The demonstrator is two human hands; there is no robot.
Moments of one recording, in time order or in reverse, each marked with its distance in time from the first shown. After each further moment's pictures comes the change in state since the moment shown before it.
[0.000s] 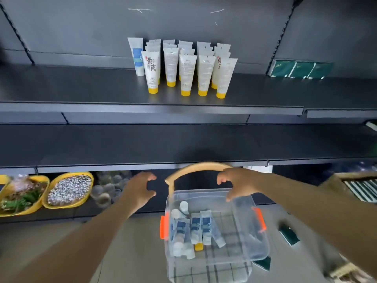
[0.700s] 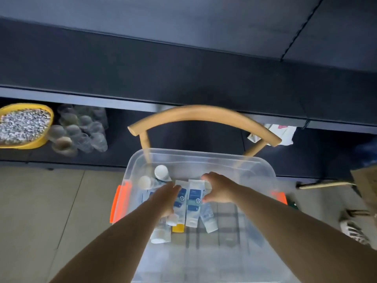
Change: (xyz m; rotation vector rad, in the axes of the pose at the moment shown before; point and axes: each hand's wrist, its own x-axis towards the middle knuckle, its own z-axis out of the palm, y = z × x) left_hand 0.105 -0.050 0.337 0.349 -0.579 0.072; right_hand 0.224 0.120 0.255 0.225 -0.154 0.081
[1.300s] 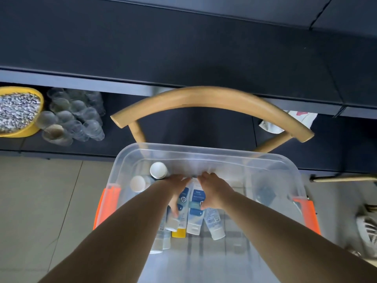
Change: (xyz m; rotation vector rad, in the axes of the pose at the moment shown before) left_hand 0.073 -0.005 -0.008 0.176 -0.287 0.084; right_hand 0.070 0.013 0.053 -0.300 0.000 -0.085
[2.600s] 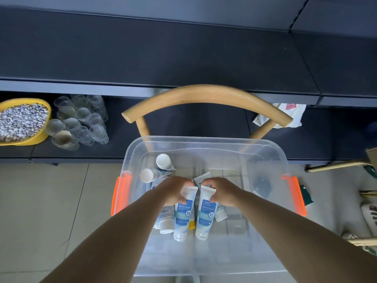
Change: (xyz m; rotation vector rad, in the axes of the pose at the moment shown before) left_hand -0.051 0.013 0.032 -0.360 0.242 0.011; right_hand -0.060 -0.002 0.006 0.493 -0.028 0.114
